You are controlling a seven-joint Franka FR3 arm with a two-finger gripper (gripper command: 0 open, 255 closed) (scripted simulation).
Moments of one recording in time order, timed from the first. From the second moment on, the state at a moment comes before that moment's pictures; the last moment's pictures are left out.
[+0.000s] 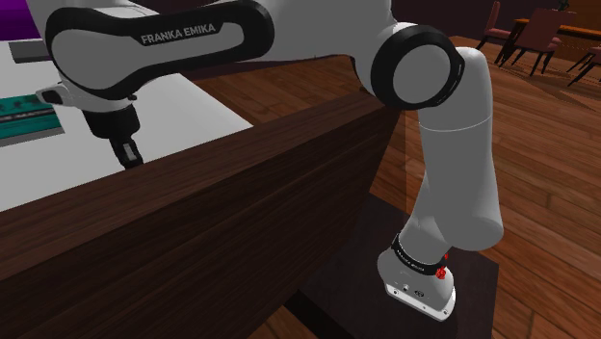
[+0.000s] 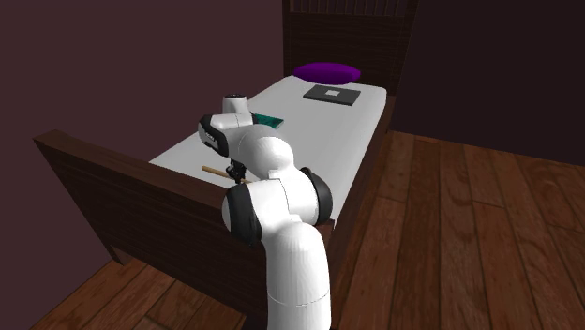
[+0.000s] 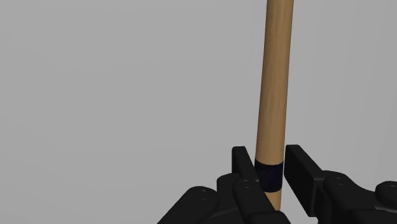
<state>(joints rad) 0.42 0.50 0.27 -1.34 -0.06 1.81 -0.76</state>
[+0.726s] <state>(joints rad) 0.43 0.50 0.27 -1.19 -0.06 1.66 -0.75</state>
